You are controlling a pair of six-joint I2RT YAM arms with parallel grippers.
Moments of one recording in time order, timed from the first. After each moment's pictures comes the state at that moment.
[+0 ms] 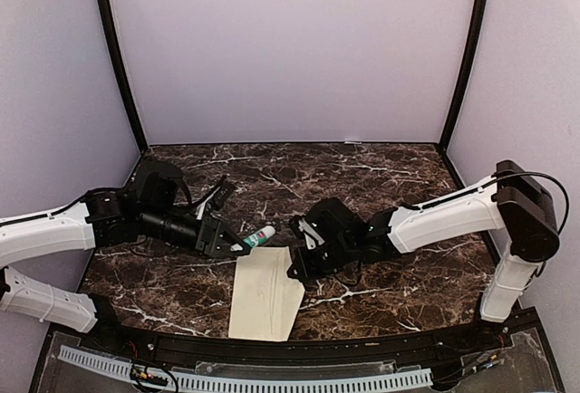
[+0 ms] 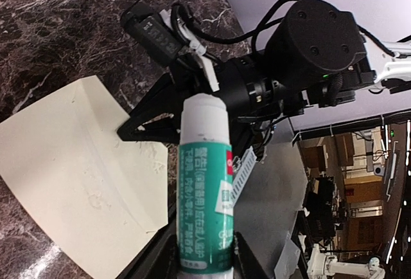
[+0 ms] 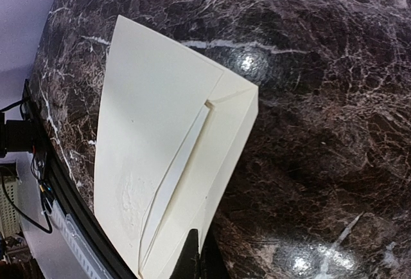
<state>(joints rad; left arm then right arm) -0.82 1.11 0.78 -0.33 0.58 -0.68 1.09 1.76 1.00 -0.11 -0.19 0.73</state>
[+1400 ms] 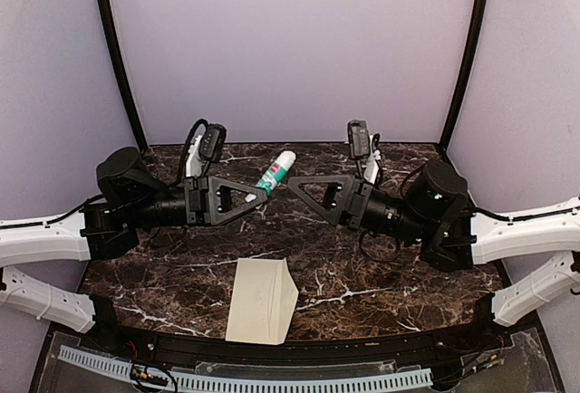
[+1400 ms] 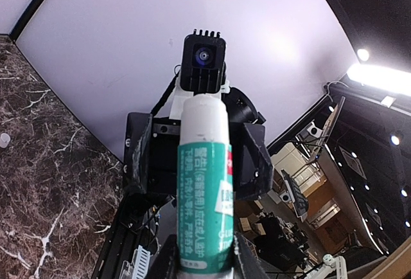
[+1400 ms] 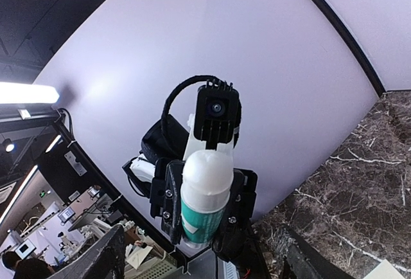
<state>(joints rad) -0.99 1.06 0.75 0.45 0.51 -0.92 1.18 1.26 0.78 0.75 -0.19 0.78</state>
